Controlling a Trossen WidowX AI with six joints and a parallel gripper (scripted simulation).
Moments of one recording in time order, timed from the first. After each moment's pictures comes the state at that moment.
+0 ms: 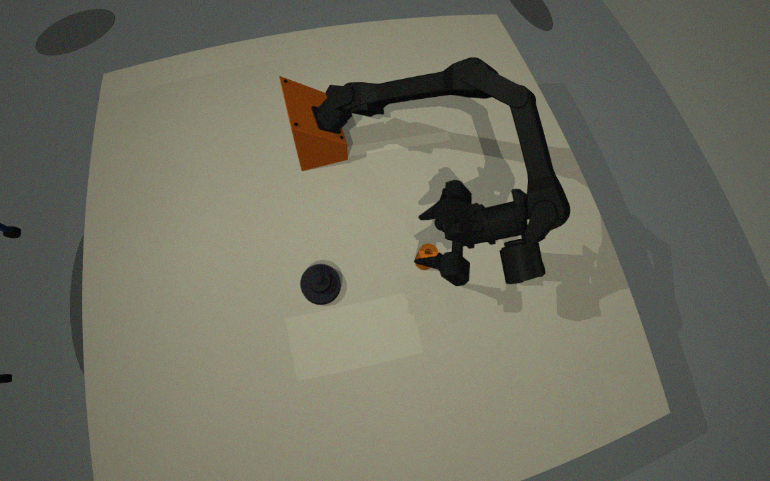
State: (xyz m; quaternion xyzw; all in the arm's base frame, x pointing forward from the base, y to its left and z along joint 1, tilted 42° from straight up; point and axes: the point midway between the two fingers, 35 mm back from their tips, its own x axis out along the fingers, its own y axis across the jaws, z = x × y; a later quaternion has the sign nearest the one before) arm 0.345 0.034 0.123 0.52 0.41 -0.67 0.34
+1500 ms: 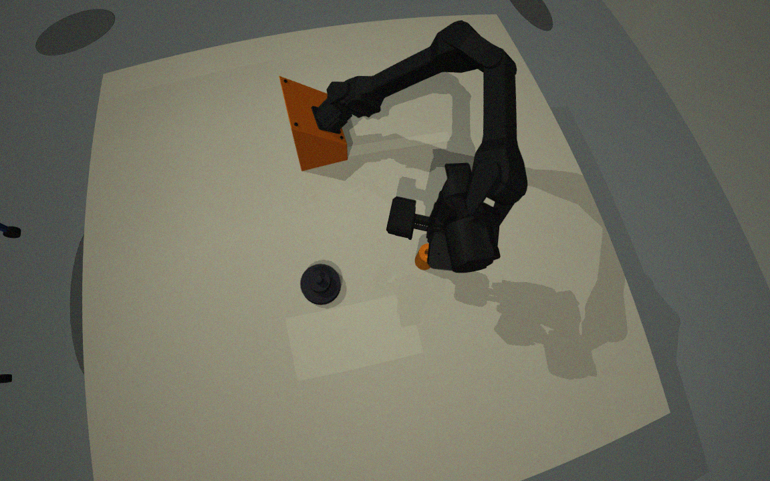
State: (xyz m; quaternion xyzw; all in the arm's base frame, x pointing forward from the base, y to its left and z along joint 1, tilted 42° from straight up) arm 0.351 0.025 0.136 0.44 0.68 0.06 0.59
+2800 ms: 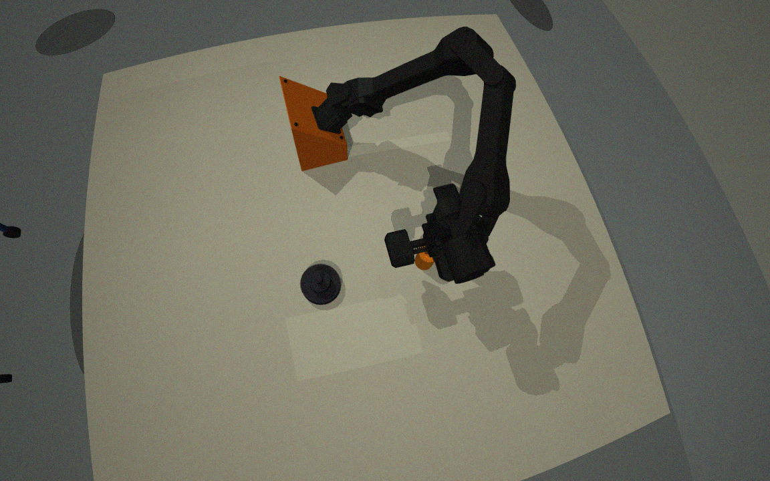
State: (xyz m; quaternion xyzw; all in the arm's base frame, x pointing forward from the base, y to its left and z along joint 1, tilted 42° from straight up) arm 0.357 0.069 0.090 0.29 0.65 0.22 0.67
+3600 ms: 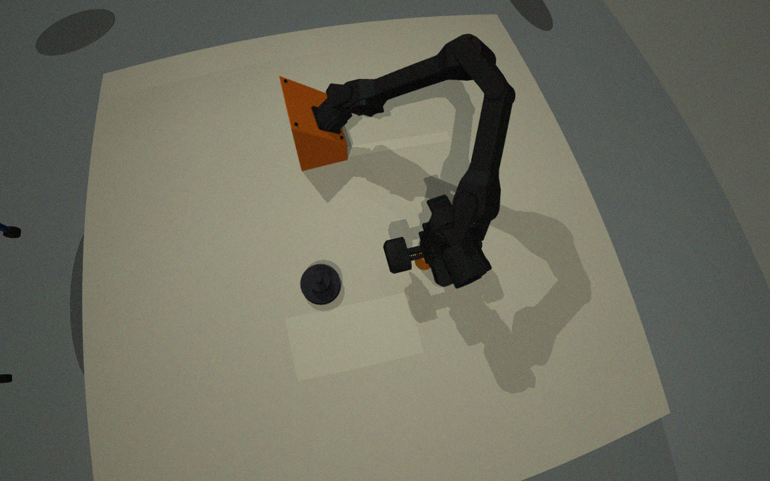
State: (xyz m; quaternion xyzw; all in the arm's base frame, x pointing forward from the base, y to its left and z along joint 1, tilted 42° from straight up) arm 0.360 0.096 0.062 0.29 0.64 0.22 0.67
